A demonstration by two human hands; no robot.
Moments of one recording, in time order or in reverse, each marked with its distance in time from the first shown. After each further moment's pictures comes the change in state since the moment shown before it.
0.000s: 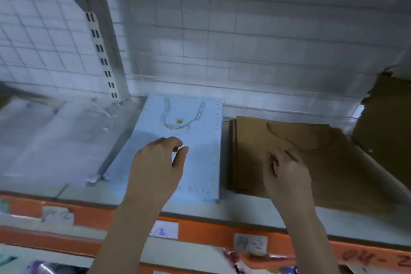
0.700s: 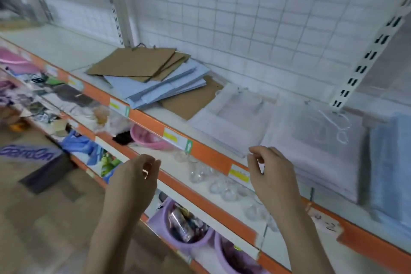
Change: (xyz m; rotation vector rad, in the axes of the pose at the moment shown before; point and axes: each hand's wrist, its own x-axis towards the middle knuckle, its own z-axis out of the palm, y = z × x) left_hand -0.120 -0.425 -0.268 0.171 0.194 -0.590; right_hand -0.106 -0.454 0.195 0.360 -0.418 -0.276
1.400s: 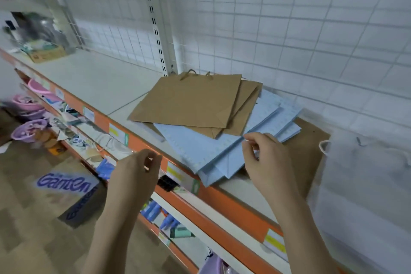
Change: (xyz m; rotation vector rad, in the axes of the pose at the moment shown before) left_hand 0.275 -0.159 -0.026 0.123 -0.014 -0.047; right_hand 0.206 -0.156 0.210 0.131 -0.016 -0.047
